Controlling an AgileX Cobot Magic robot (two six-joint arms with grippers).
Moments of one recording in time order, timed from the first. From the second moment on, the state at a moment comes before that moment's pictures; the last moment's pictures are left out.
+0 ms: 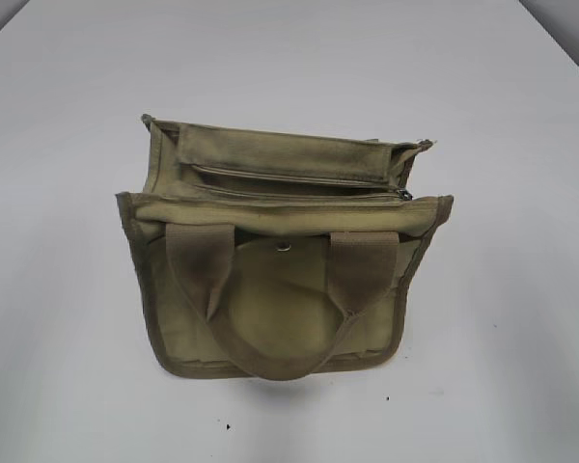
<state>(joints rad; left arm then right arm) -0.38 0.87 -0.93 -0.15 1.10 0.11 0.33 0.98 -0.84 0.12 1.21 -0.17</state>
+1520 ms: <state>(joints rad) -0.38 0.06 -0.52 0.01 1.07 0.06 0.33 0.29 -0.49 0.11 1.09 -0.20</state>
